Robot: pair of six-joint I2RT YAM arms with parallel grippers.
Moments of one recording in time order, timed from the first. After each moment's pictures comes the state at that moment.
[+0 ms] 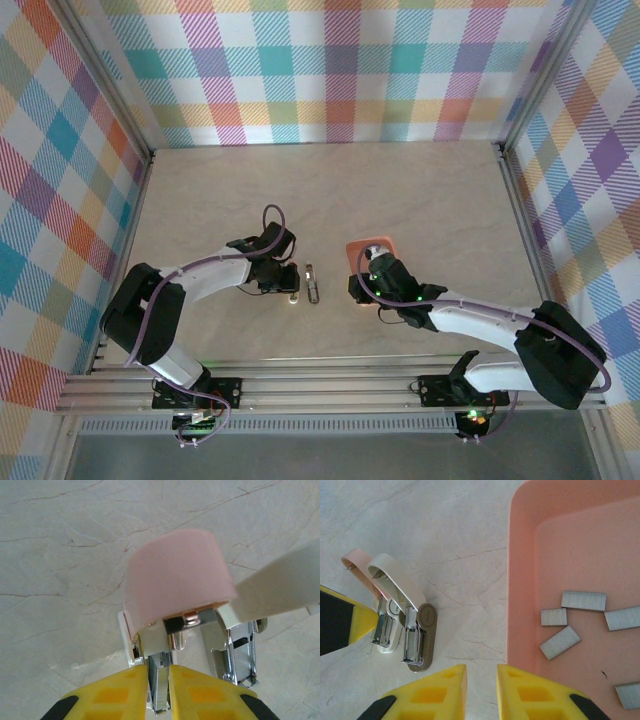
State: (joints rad) left arm -0.59 1.58 0.90 -0.54 0.16 -0.53; right arm 0.81 1.26 0.52 0.03 0.05 0.70
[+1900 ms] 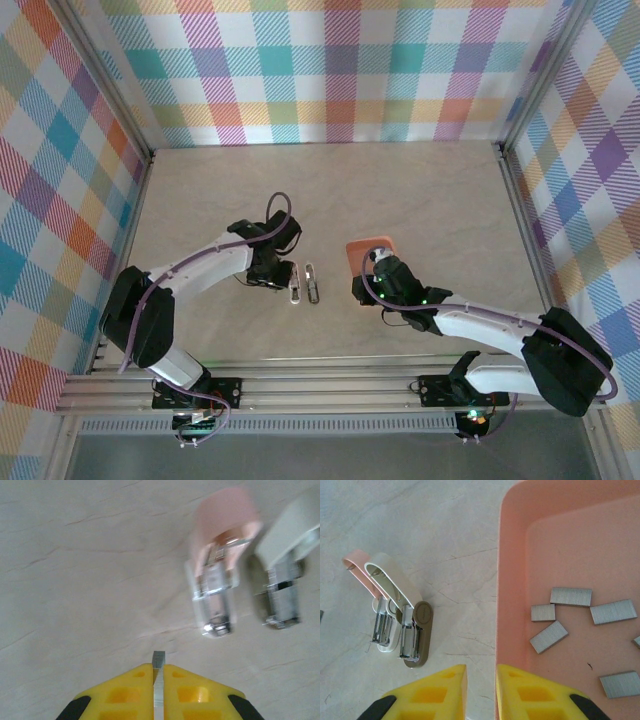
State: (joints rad) left arm -0.63 1.57 1.14 -1.01 -0.08 -0.41; right arm 0.81 1.21 0.48 0.03 0.06 0.69
